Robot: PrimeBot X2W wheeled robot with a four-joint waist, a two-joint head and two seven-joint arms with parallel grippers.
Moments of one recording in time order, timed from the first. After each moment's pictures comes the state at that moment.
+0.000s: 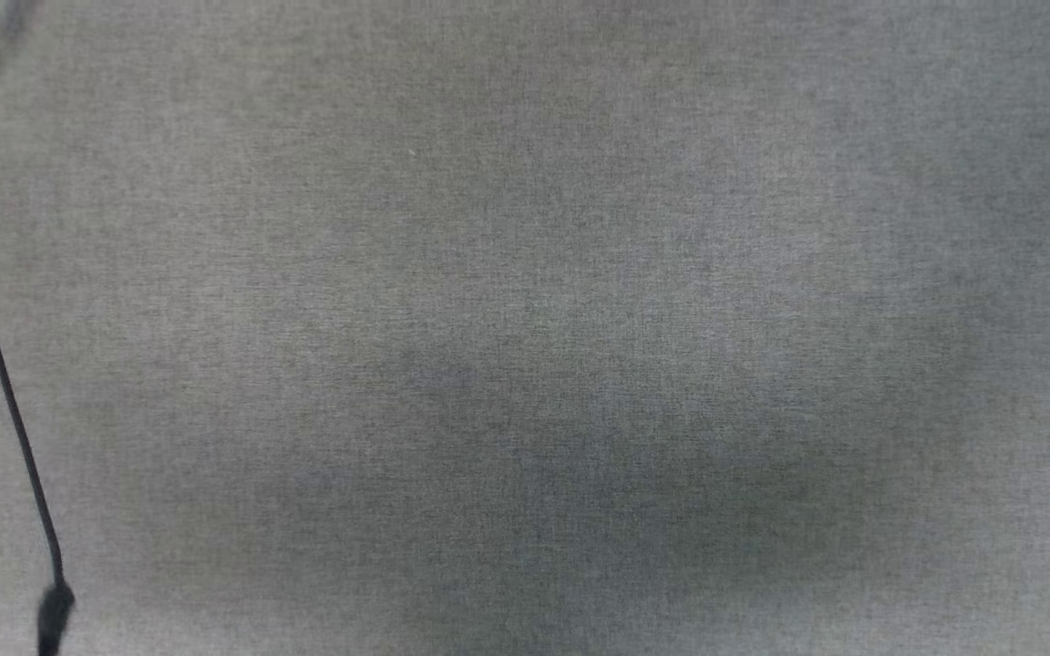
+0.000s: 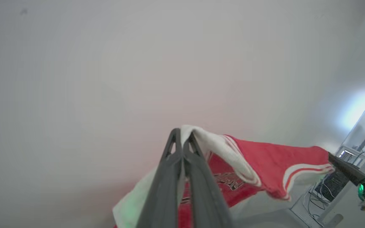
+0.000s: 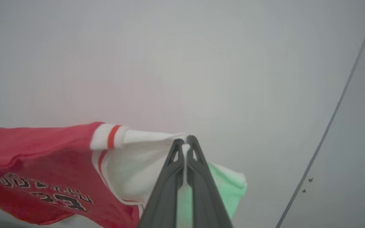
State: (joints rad) left arm -1.60 0.54 -0.85 0.66 -1.40 -0.13 -0.26; right arm -1.62 -0.50 0.27 0.83 0.53 0.13 0.02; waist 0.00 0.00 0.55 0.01
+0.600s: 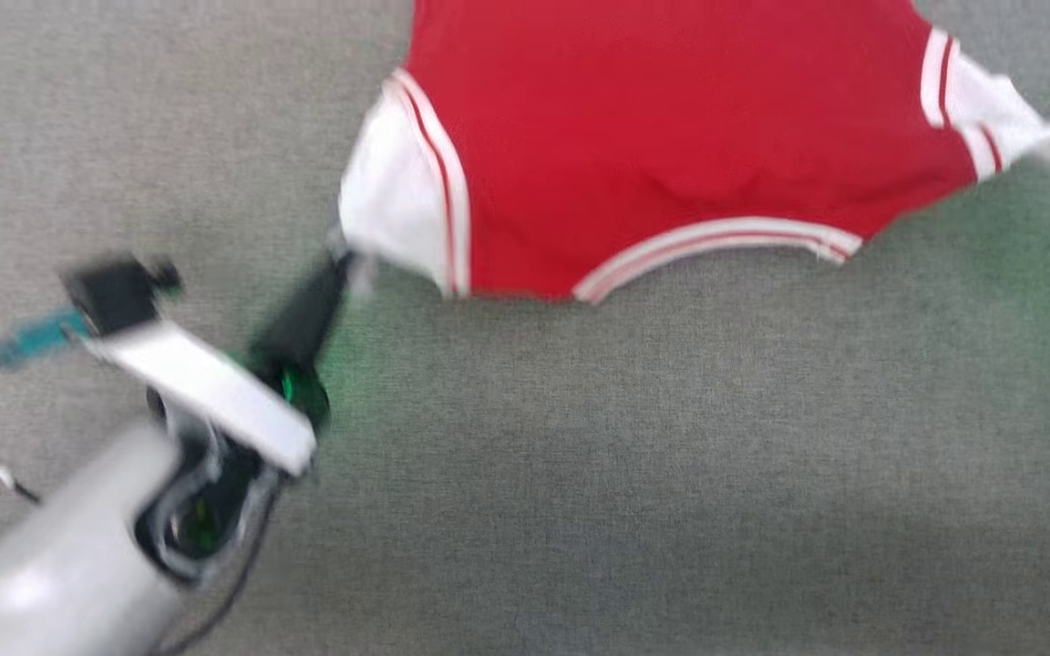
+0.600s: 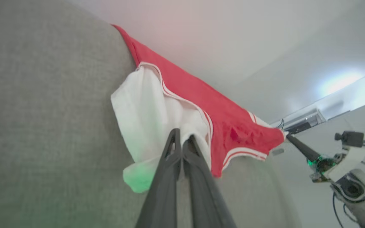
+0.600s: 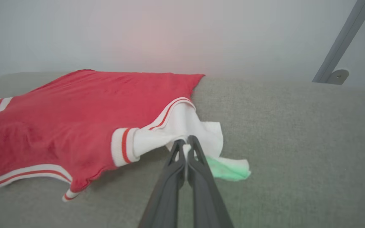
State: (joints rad) left arm -0.65 0.64 -0.82 0.18 -1.51 -0.13 -0.26; right arm -0.59 -0.73 0.28 0.25 0.88 0.13 0.13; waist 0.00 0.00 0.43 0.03
